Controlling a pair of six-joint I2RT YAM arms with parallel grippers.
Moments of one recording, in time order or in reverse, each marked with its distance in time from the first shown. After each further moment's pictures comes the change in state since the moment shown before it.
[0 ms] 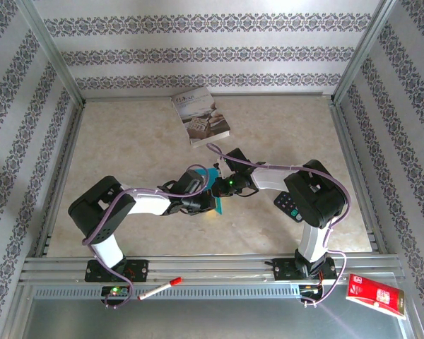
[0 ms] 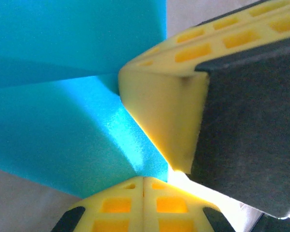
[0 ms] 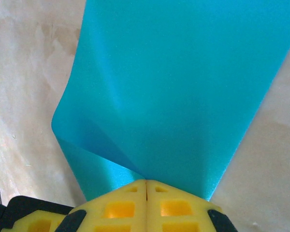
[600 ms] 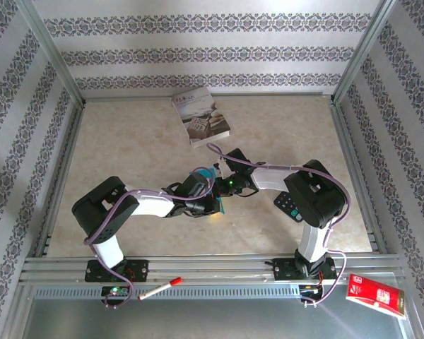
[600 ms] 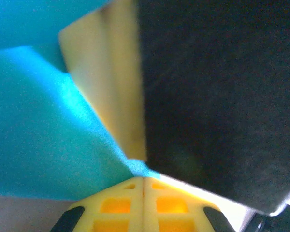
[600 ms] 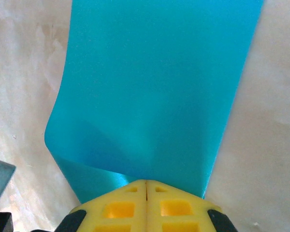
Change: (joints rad) left arm -0.048 0.024 0.021 0.014 0.005 0.000; right arm 0.000 0.000 -0.003 0.005 -0.001 0.005
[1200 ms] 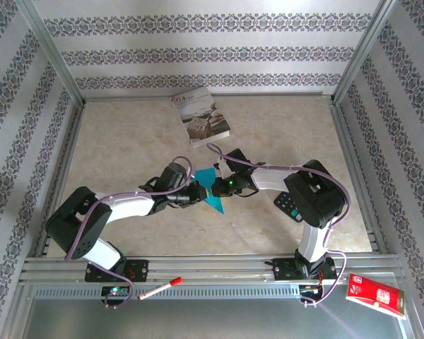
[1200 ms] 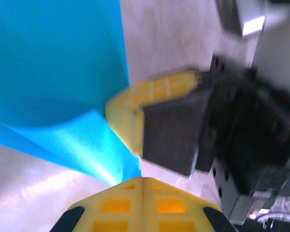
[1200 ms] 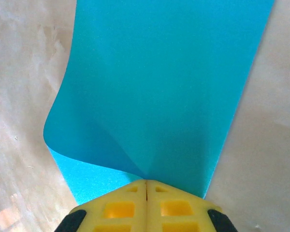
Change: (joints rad) left arm 0.185 -0.220 -0.099 0.002 0.058 -0.002; right arm 0.000 0.000 -0.006 0.014 -0.004 0.004
